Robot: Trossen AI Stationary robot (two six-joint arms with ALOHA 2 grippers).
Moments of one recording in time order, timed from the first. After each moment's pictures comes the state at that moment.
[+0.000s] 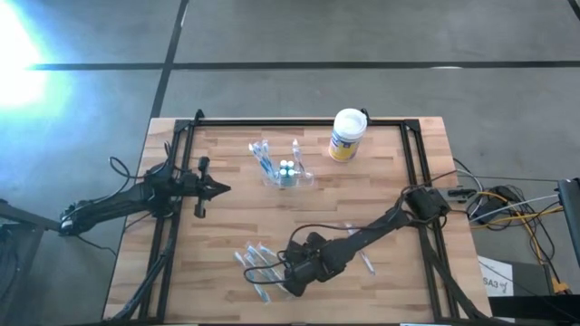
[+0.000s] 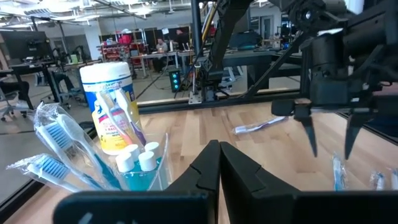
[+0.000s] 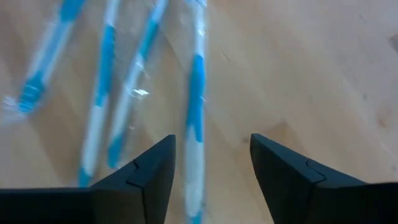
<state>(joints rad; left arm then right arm) 0.31 0.13 0.01 0.09 0.33 0.10 0.48 2.19 1.69 -0.70 0.29 0.99</state>
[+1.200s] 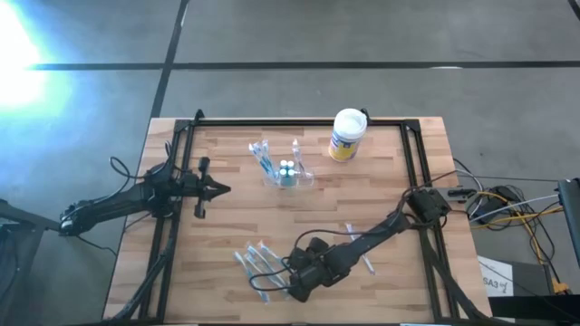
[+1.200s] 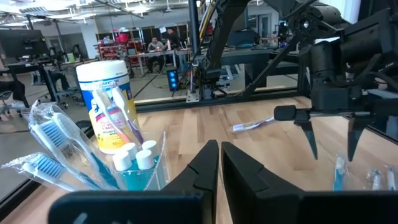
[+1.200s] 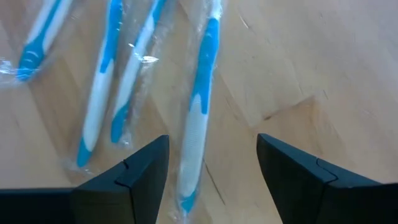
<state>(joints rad) 0.31 0.13 0.01 0.08 0.34 0.10 0.51 2.19 1.61 -0.59 0.29 0.99</state>
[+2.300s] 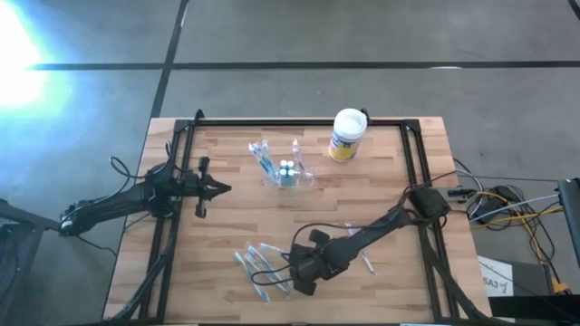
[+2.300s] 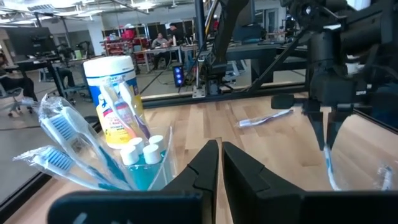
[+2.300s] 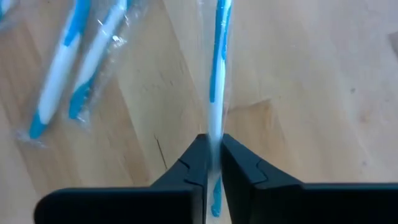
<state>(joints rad) 0.31 0.13 0.01 0.06 0.31 0.12 0.48 2.16 1.61 -0.70 0.25 0.82</state>
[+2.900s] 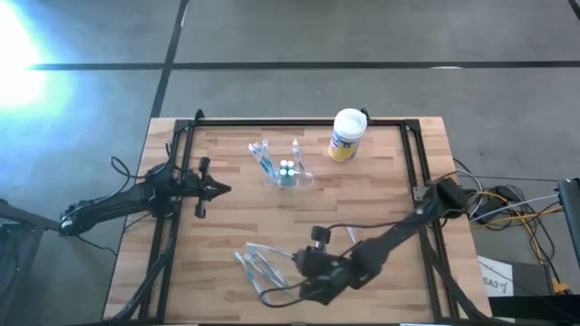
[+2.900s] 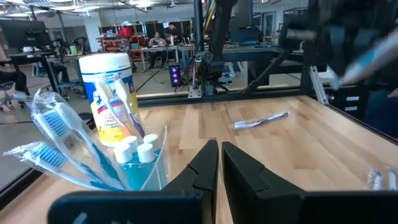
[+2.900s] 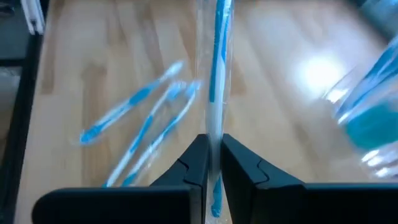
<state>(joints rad) 0.31 0.13 0.01 0.06 0.32 0.08 0.58 1.95 1.61 -0.57 0.67 0.56</state>
